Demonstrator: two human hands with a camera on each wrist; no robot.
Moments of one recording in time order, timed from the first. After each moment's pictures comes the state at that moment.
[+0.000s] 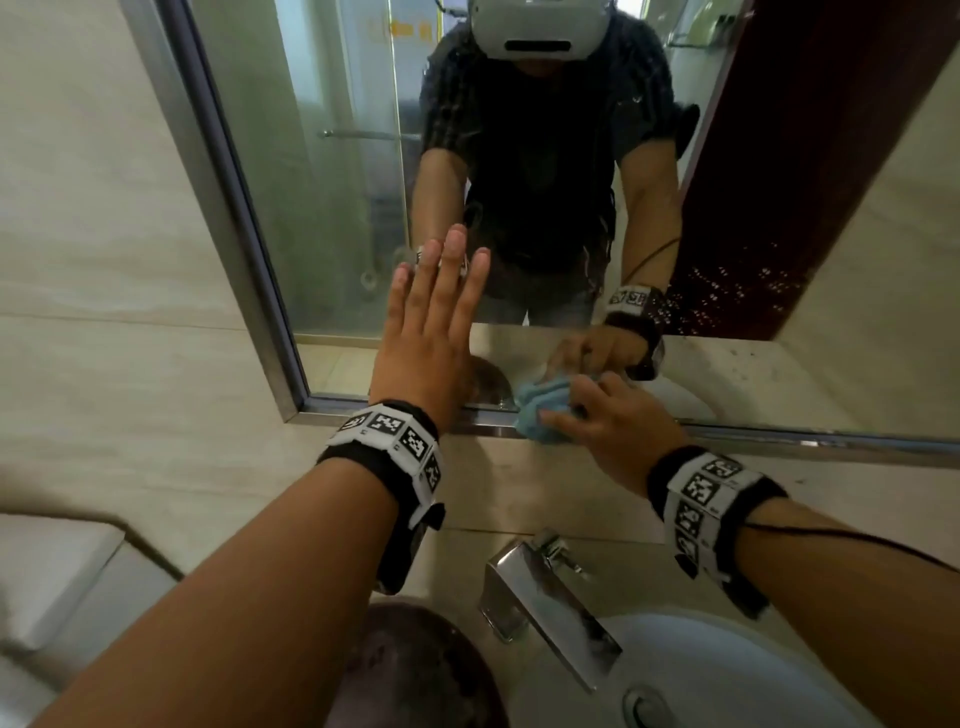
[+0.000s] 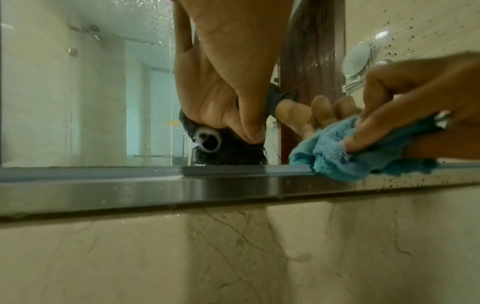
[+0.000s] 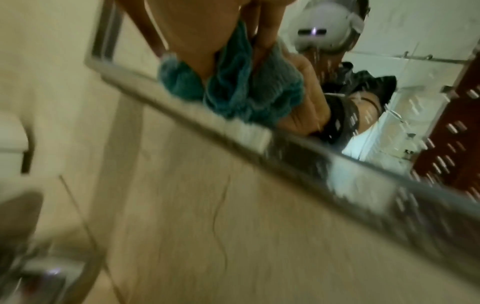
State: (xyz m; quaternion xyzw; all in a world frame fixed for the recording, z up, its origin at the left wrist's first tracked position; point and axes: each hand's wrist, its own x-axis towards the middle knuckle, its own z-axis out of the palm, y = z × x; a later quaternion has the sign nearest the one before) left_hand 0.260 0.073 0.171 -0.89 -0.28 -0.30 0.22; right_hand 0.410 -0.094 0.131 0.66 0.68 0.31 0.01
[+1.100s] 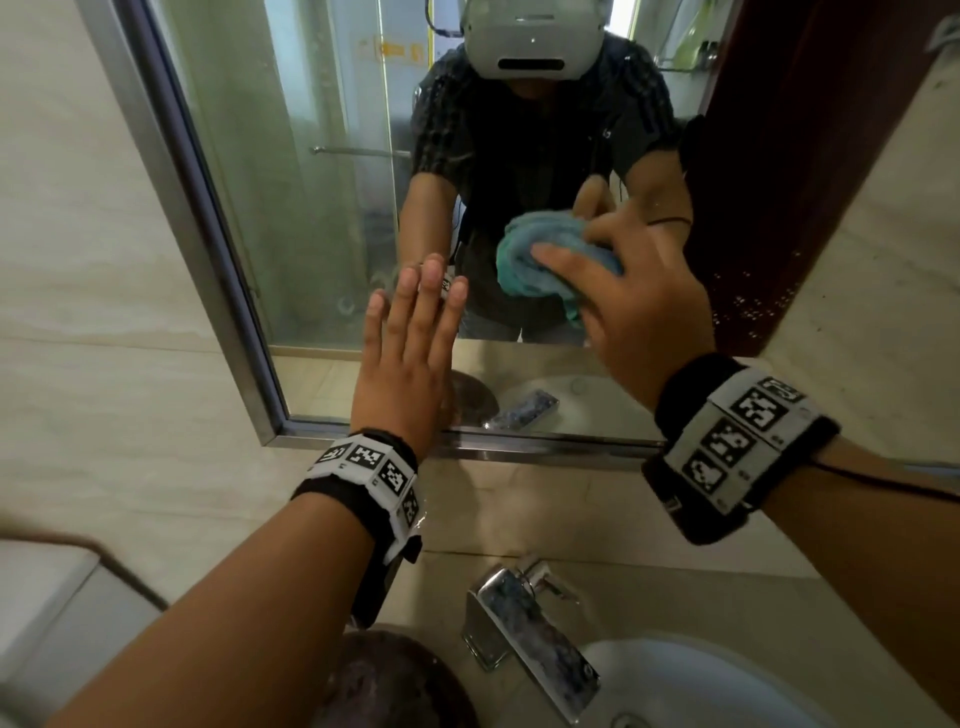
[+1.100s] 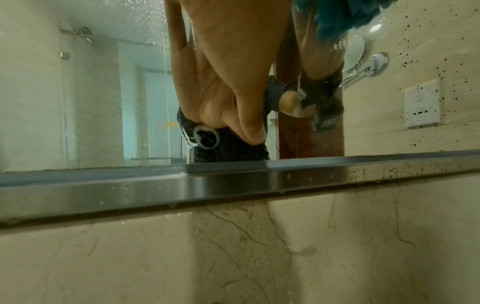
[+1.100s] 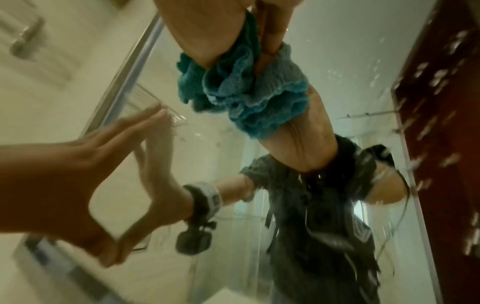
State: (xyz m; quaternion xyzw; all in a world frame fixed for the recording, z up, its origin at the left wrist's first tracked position) left_hand 0.267 0.080 0.162 -0.87 -0.27 -0.34 0.24; right_hand 0.412 -0.073 0.247 0.65 0.58 0.45 -0.21
